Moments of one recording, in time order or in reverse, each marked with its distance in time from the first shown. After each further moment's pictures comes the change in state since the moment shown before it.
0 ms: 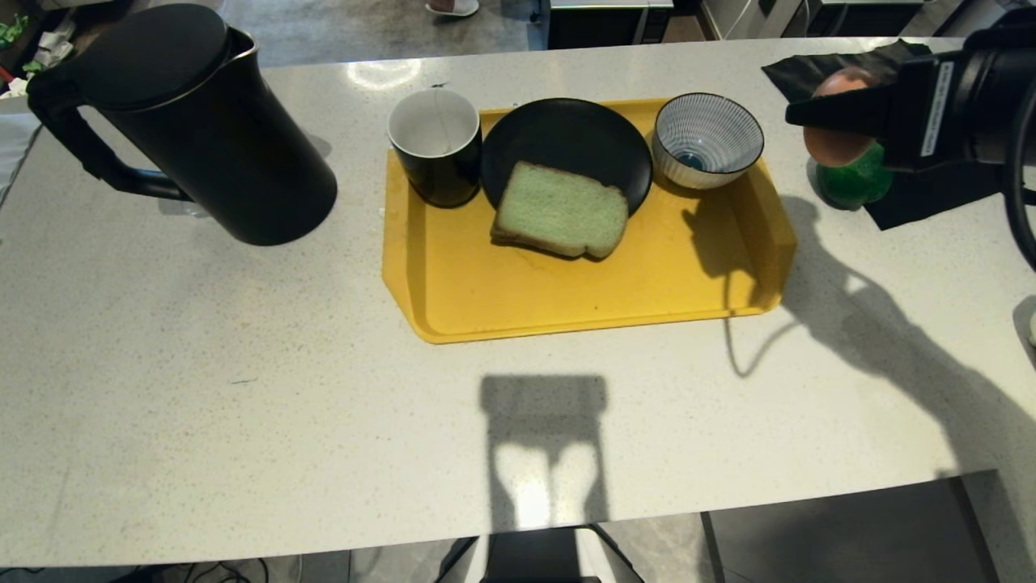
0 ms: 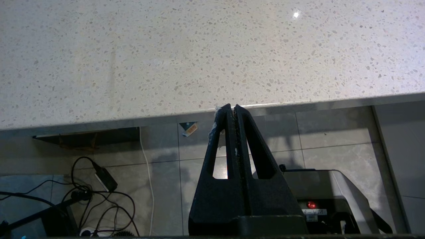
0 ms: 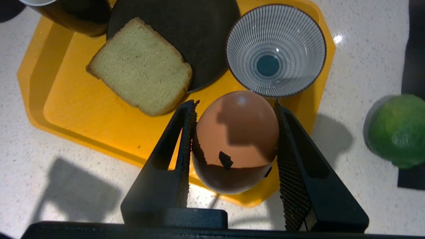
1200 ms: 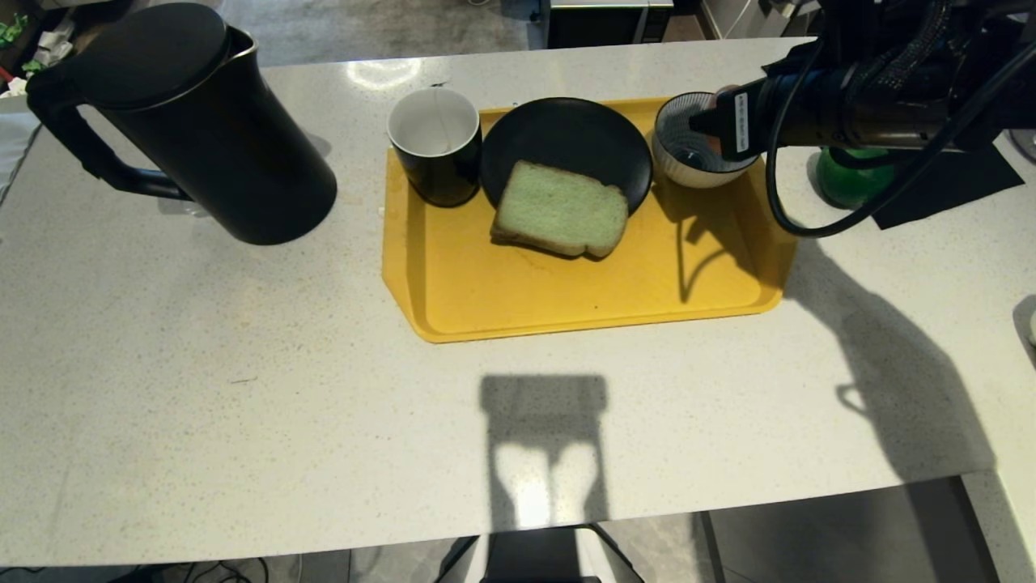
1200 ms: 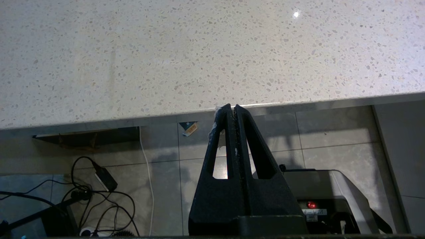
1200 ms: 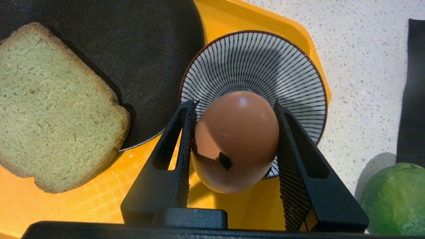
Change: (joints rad) left arm 0.000 0.000 0.000 0.000 0.000 0.000; right arm -0.076 0.376 -0.362 -0.002 -0.053 -0.141
